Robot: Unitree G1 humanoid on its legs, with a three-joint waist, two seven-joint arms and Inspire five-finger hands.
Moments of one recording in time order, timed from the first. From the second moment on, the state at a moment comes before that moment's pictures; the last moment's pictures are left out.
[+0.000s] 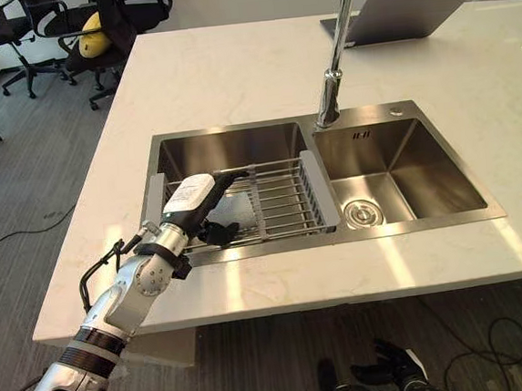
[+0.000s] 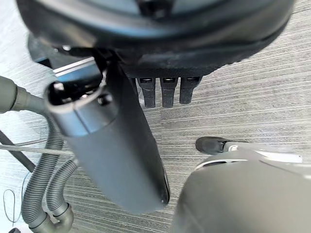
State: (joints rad) left arm -0.35 0.71 -0.35 0.16 0.38 -0.19 0.00; right arm 0.17 -0.17 -0.03 0.90 0.04 -0.09 -0.04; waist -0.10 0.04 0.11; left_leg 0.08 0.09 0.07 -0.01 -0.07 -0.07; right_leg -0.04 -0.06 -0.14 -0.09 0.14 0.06
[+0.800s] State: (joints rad) left arm -0.39 0.72 -0.29 0.37 0.42 -0.10 -0.03; right arm 0.16 -0.17 -0.03 0.89 0.04 -0.07 0.00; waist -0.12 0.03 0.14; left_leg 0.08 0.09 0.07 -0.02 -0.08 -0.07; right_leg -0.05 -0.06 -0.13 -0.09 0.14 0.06
